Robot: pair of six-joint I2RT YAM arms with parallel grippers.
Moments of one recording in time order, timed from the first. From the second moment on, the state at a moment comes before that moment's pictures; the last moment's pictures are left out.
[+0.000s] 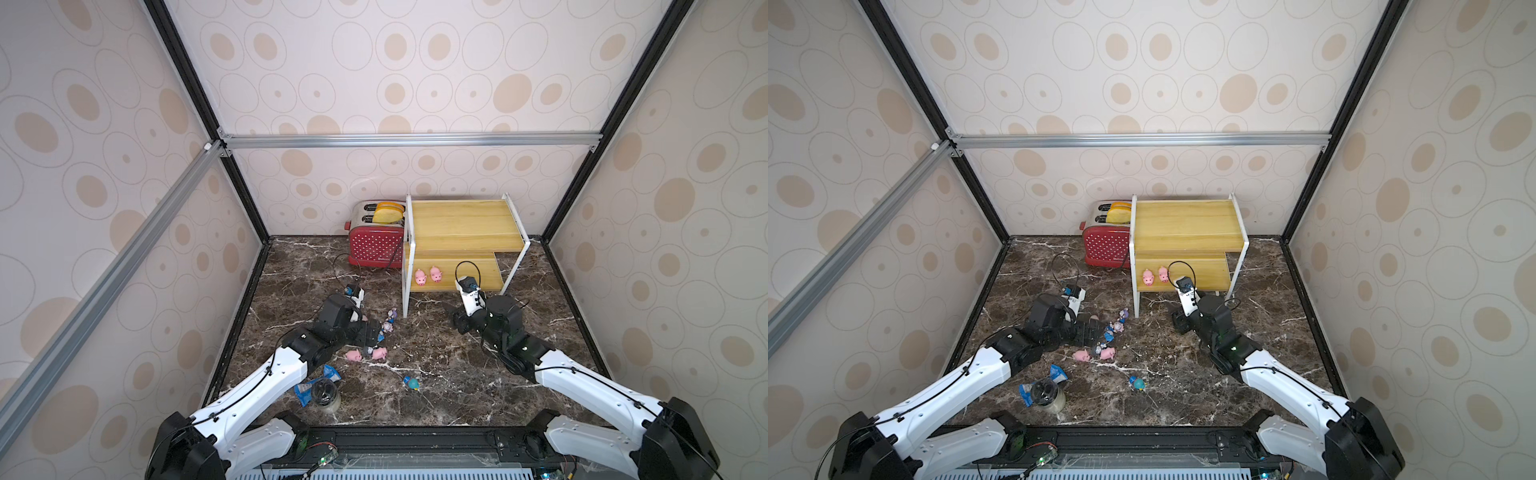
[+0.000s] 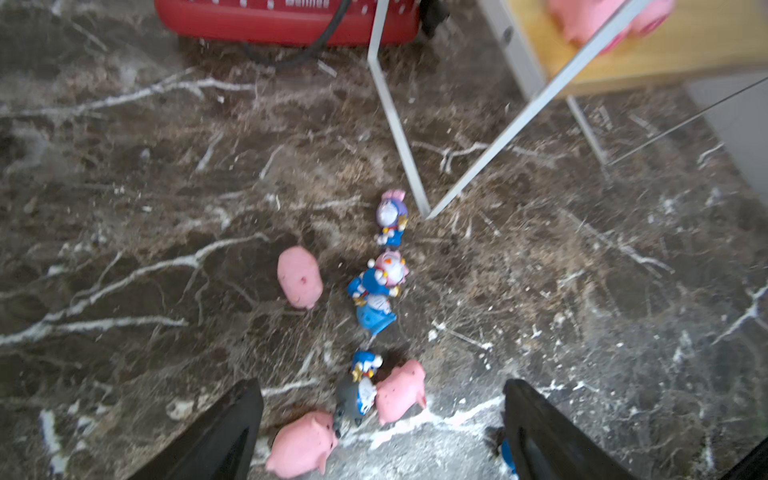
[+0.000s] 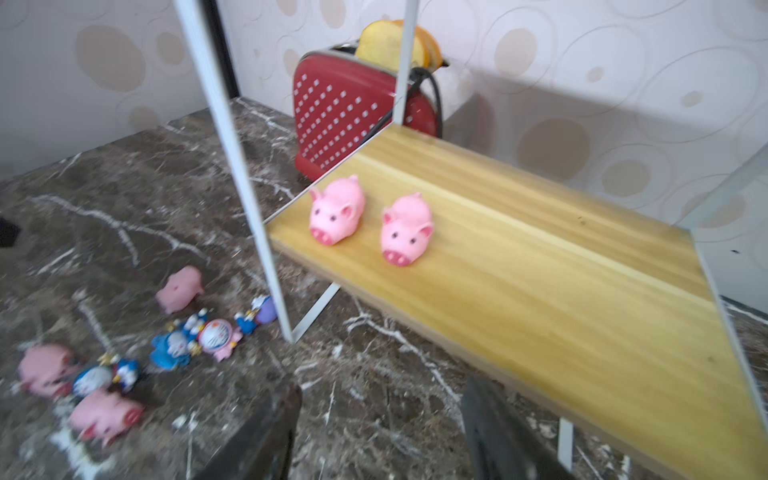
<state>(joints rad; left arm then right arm) -0.57 1.09 0.74 -0.47 -0.02 -0.35 0.71 1.07 0.58 0.13 0.07 -0.09</state>
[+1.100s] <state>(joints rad) -0.45 1.35 0.66 -0.52 0.00 -0.54 0.86 1.40 0.57 0.13 -0.23 -0.06</state>
